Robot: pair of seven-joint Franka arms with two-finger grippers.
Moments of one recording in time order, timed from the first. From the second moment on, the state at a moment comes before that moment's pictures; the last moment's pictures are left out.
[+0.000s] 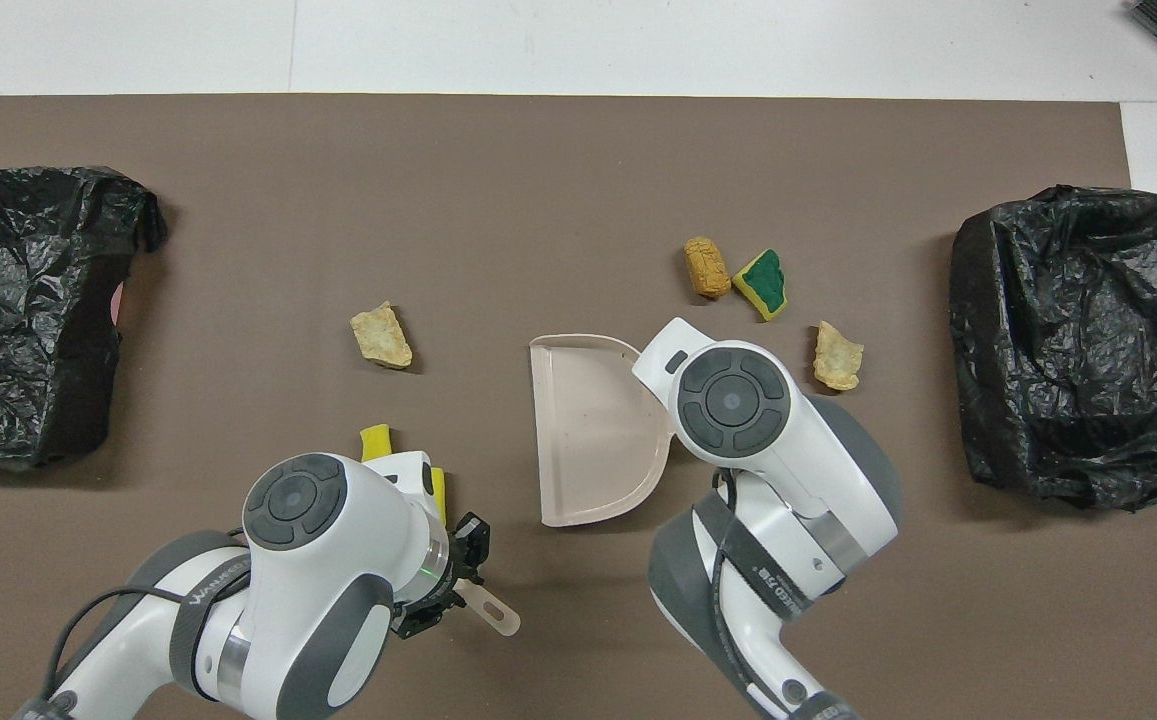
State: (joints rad) left arm -0.60 -0.14 -0.03 -2.40 -0.39 2.07 -1.24; right arm 0.37 0.13 0.12 -2.02 -0.28 2.07 -0.97
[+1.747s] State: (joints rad) left arm -0.47 -0.04 -0.02 -2.15 -0.20 2.02 -0.45; right arm 0.37 0.13 0.12 -2.03 -0.28 2.09 -0.97
